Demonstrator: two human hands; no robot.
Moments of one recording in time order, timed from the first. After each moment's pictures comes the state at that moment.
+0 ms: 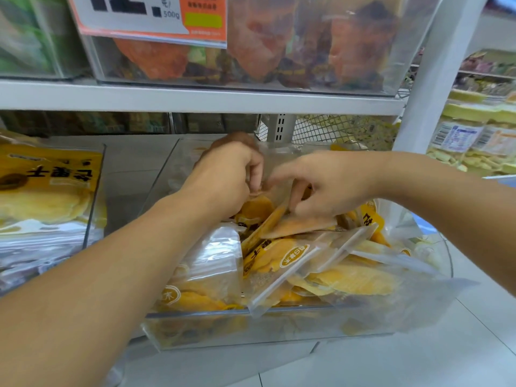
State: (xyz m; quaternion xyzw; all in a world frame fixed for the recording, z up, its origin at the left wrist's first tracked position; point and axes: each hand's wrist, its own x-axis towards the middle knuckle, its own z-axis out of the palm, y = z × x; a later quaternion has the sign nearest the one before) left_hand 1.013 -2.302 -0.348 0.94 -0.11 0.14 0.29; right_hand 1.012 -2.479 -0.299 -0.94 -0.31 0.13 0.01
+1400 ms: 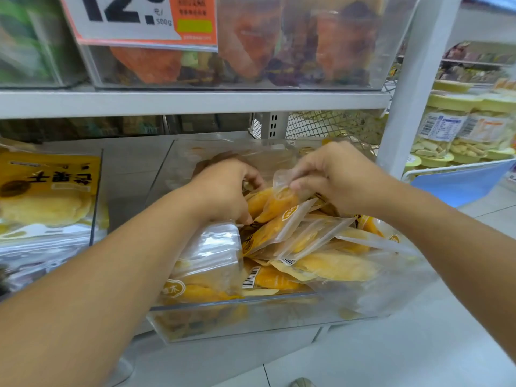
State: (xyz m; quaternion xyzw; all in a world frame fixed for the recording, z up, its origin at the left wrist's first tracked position) left_hand 1.013 -2.299 -0.351 0.96 -0.16 -0.03 0.24; right_hand 1.002 -2.507 -0.330 -0.94 -0.24 -0.09 0.21
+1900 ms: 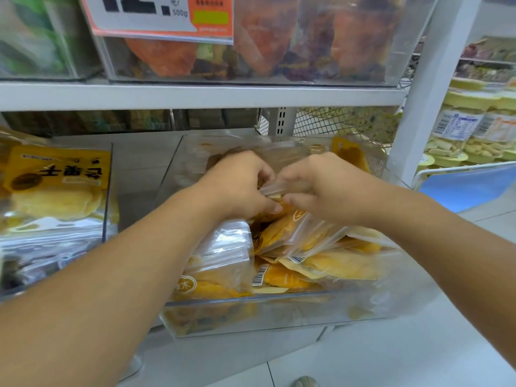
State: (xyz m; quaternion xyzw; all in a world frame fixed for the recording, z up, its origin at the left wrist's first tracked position) left_hand 1.010 -2.303 -0.352 0.95 -0.20 0.02 0.25; right_hand 0.995 -2.478 -0.335 -0.96 -0.27 -0.03 0.11
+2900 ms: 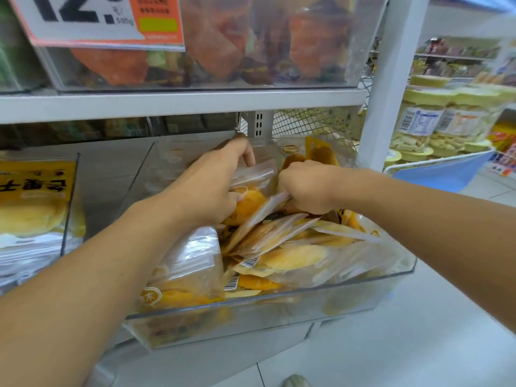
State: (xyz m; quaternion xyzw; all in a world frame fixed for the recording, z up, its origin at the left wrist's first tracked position) left_hand 1.005 -2.305 -0.351 0.94 -0.22 0.10 0.24; right_hand 1.024 -2.497 -0.337 -0.96 -0.23 0.09 -0.12
